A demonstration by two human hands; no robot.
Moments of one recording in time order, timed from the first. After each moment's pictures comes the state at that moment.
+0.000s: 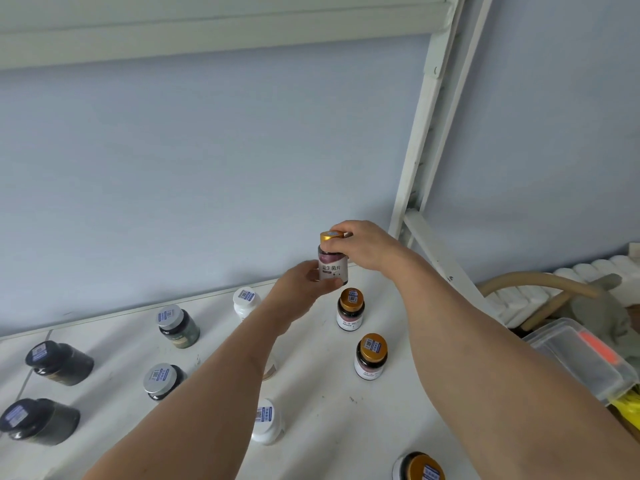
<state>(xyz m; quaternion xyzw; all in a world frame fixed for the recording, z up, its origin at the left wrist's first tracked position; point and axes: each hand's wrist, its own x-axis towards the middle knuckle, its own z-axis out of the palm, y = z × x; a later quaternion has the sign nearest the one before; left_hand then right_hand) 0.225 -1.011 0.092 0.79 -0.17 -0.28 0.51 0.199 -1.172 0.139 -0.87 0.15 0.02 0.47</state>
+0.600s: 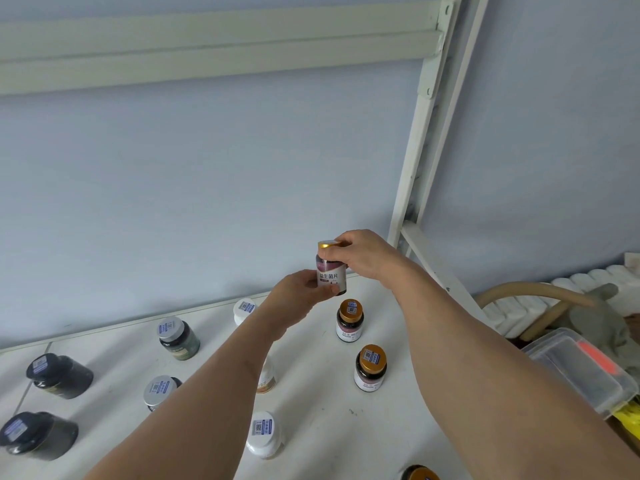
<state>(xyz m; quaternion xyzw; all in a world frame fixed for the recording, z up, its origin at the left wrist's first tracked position) 0.231 -1.009 0.102 0.81 -0.18 -0.29 0.48 0.199 -1.174 0.144 -0.87 0.17 0.03 0.47</state>
